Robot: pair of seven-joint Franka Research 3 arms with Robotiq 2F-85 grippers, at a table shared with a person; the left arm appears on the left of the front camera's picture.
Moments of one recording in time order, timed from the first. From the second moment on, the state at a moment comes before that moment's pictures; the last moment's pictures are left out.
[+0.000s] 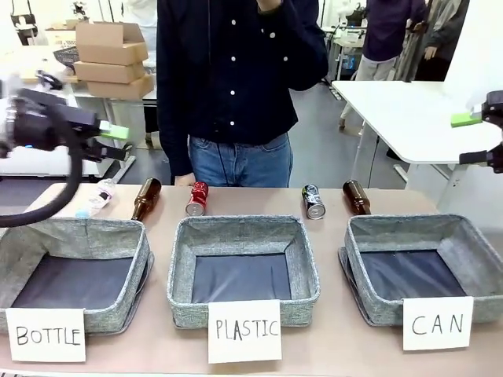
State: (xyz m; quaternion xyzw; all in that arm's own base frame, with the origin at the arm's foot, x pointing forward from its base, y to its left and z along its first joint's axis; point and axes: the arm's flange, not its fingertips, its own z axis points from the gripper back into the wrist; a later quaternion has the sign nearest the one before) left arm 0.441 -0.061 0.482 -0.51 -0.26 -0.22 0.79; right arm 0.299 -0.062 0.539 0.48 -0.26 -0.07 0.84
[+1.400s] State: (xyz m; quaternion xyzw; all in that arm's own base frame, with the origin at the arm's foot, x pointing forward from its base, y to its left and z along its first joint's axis) left arm 0.488 -0.090 0.473 -0.48 -0.25 -0.19 0.82; right arm 0.299 -0.063 0.538 0.48 -0.26 -0.07 0.84
